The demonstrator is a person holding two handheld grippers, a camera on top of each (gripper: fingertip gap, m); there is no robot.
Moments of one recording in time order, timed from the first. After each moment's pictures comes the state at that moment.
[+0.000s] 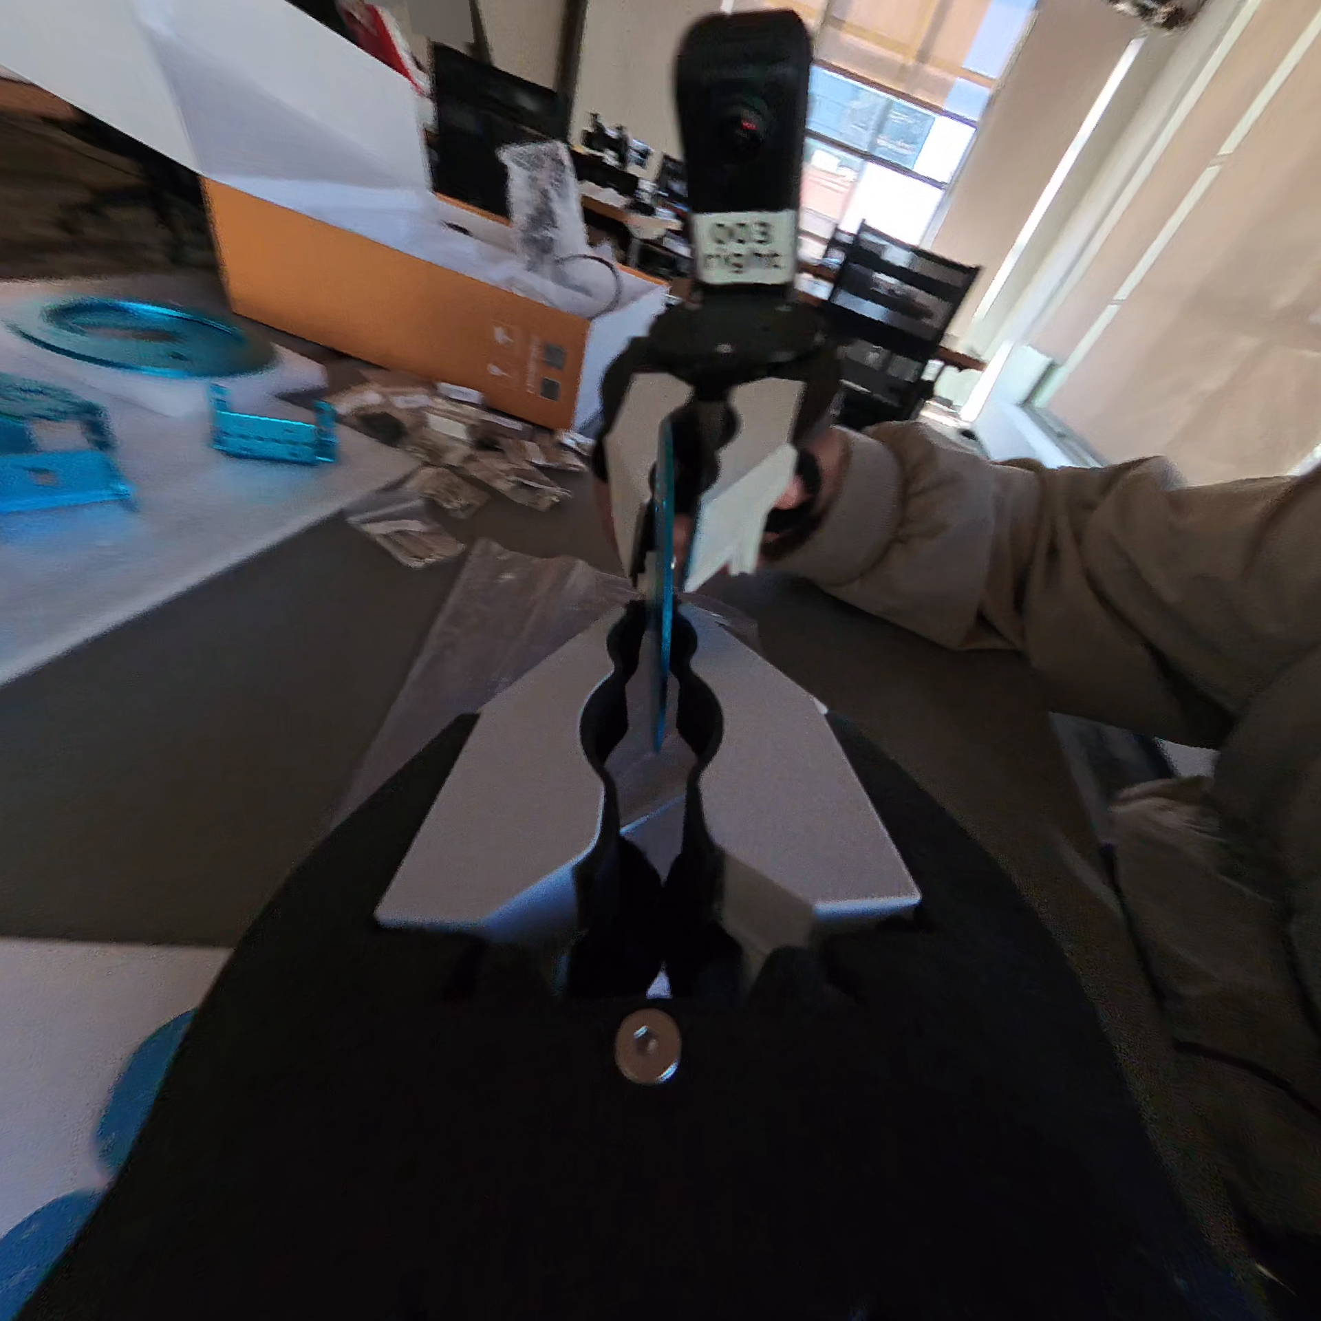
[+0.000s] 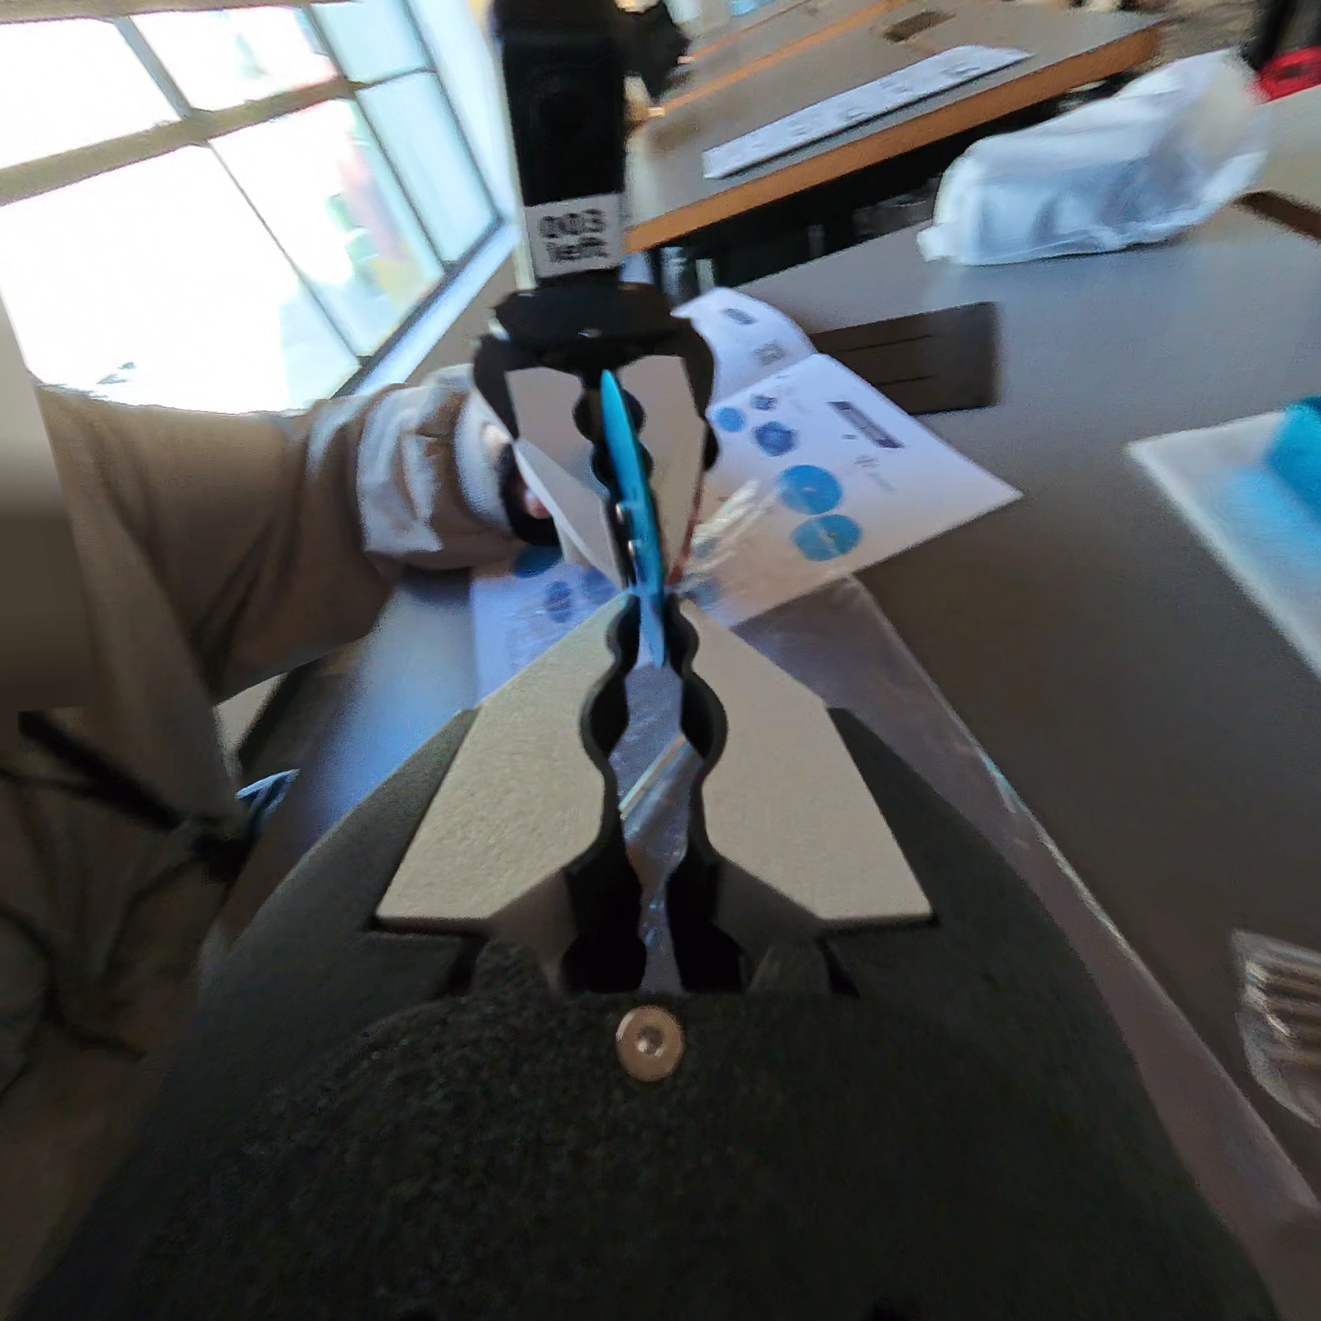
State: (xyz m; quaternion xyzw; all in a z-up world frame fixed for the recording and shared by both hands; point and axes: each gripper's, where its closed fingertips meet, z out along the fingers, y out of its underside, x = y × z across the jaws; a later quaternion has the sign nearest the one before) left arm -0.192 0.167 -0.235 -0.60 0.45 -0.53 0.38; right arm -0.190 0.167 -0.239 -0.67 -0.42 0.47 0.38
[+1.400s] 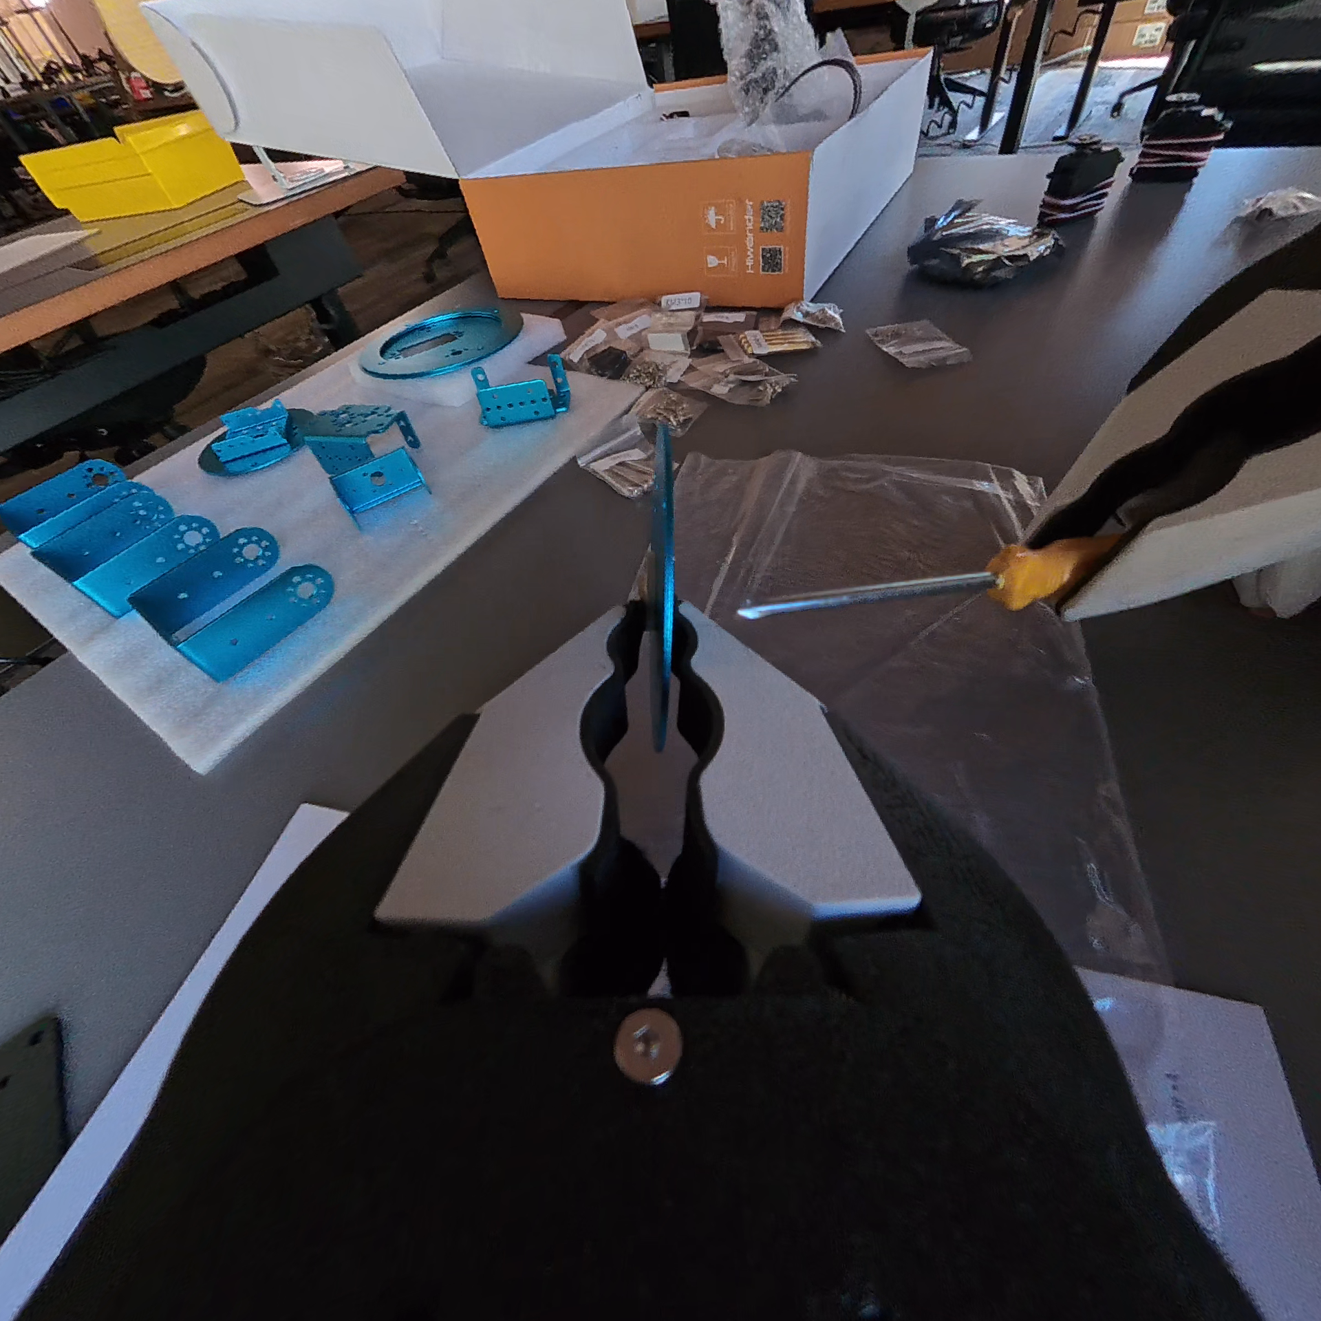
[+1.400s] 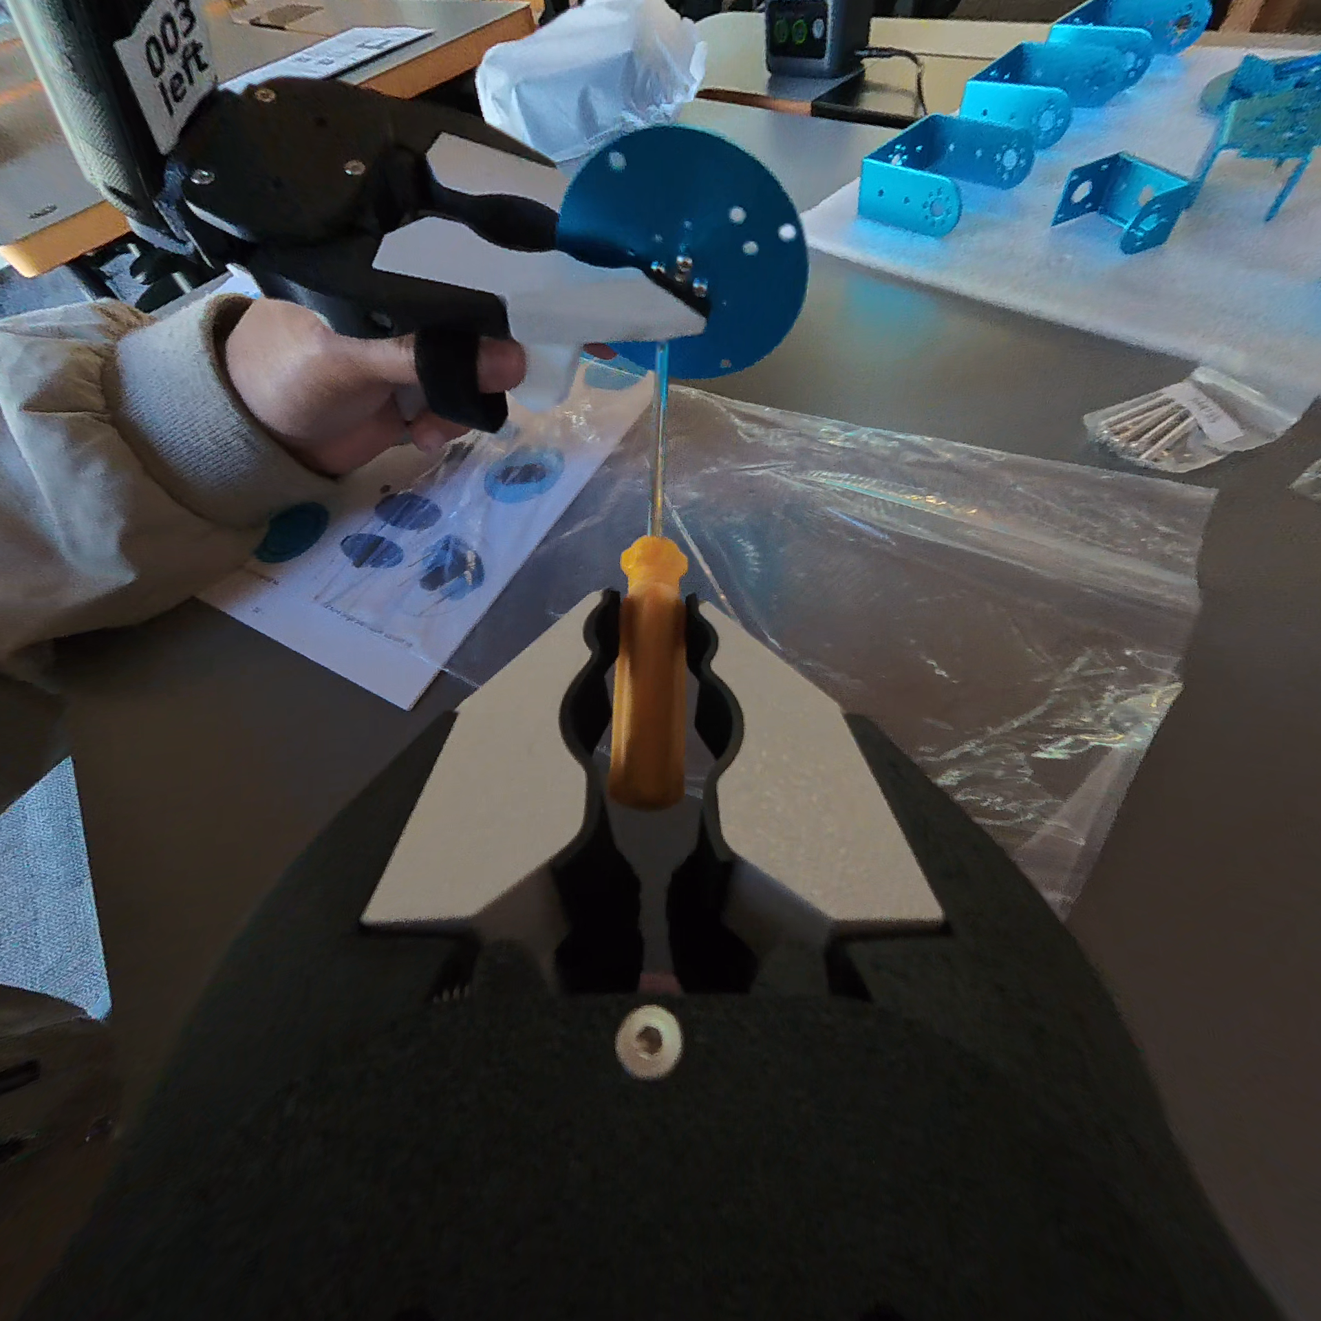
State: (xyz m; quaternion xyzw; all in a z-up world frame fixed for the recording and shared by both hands) left arm -0.201 0.210 -0.271 -0.63 0.51 -0.29 0.51; right arm -0.168 0.116 -0.291 -0.82 -0.20 0.23 0.48
